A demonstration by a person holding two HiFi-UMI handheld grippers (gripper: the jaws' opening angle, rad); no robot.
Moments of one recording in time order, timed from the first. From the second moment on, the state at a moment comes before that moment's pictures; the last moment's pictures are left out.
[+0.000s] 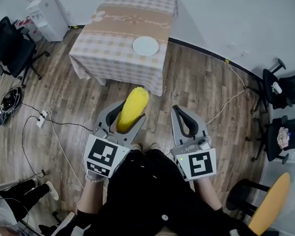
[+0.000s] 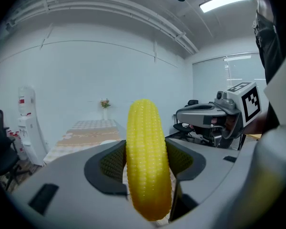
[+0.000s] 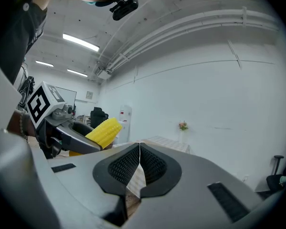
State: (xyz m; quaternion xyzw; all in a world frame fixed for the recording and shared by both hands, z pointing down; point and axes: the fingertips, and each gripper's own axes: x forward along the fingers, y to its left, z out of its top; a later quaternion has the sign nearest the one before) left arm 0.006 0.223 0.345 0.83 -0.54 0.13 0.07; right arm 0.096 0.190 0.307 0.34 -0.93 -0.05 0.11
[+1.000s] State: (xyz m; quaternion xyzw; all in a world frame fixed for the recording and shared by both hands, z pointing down) left arm -0.018 0.235 0.345 0.84 -0.53 0.11 0.06; right arm 0.085 0.210 0.310 0.38 -0.92 -0.06 0.10
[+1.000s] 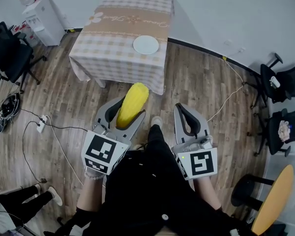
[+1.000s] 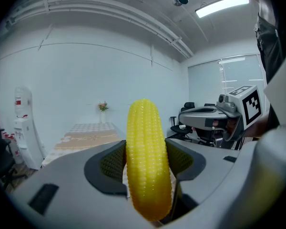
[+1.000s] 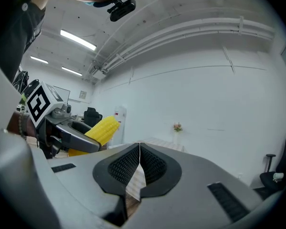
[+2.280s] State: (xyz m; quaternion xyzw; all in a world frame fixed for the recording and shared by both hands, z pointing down) left arm -0.044 0.092 0.347 0.81 -0.57 0.11 0.07; right arm 0.047 0.057 0.323 0.32 -0.94 -0.05 0.10
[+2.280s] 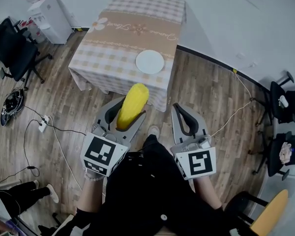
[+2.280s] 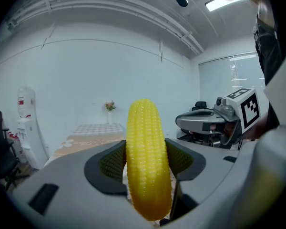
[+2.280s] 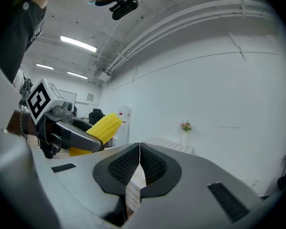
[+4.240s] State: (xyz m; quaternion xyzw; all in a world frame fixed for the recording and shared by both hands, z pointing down) left arm -0.048 -0.124 0.345 0.80 -0.58 0.12 0.09; right arm 0.049 -0.162 0.328 0.30 -0.95 -0.04 0.11
